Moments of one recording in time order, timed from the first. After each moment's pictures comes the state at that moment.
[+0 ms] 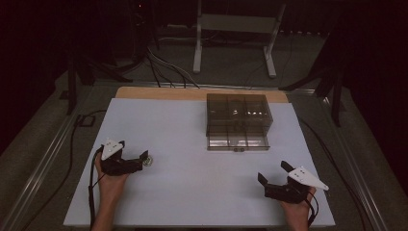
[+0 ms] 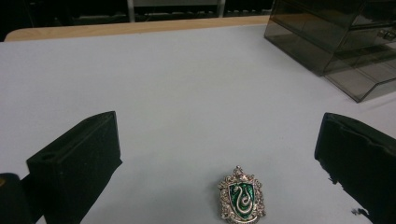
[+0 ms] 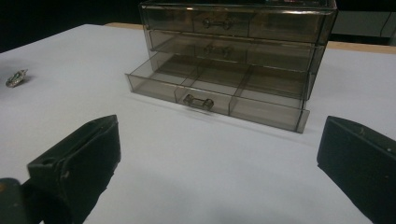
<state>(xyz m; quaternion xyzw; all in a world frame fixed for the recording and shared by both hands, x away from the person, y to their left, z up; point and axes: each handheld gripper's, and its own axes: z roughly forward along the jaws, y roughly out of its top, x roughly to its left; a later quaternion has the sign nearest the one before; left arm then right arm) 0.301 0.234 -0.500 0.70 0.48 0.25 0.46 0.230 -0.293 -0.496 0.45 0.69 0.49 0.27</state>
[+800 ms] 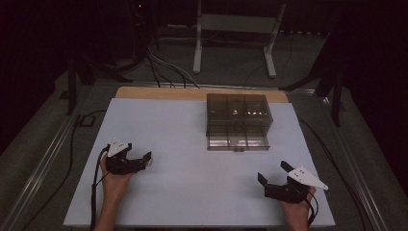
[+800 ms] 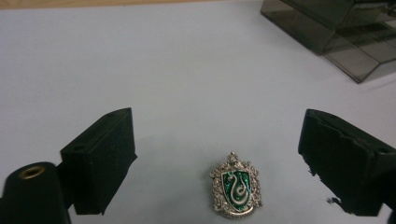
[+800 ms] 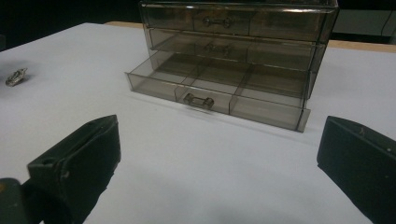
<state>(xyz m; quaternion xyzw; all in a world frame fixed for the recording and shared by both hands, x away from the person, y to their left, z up) 0.309 0.228 -0.511 0.73 0.48 0.21 0.44 0.231 -0.292 -0.496 0.45 0.69 0.49 0.27</state>
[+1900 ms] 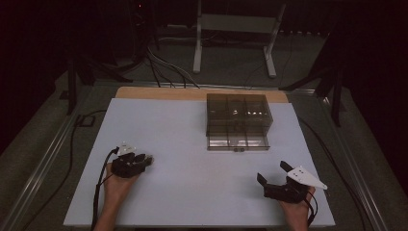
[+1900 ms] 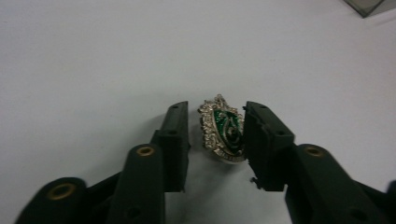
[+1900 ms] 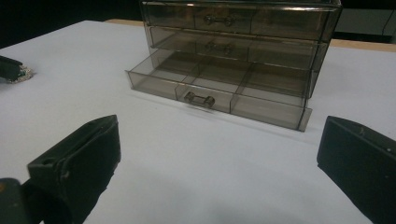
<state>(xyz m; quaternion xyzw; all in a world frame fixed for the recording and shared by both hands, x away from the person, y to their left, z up) 0.313 0.221 -0.526 0.77 0.48 0.14 0.38 0.231 -0.291 -0.497 0.45 0.70 0.49 0.27</state>
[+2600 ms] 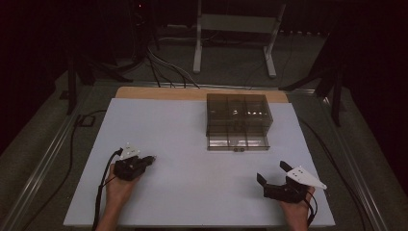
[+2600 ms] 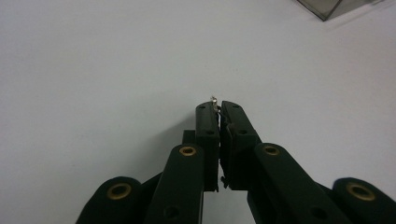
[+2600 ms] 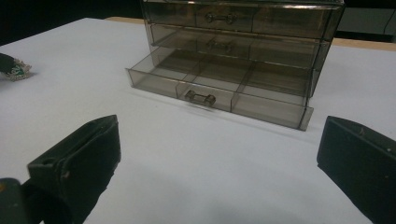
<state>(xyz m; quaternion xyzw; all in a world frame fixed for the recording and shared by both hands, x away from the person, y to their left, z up) 0.302 0.209 -0.517 0.79 0.45 0.15 0.40 0.232 -0.290 -0.497 0.45 0.70 0.49 0.27</state>
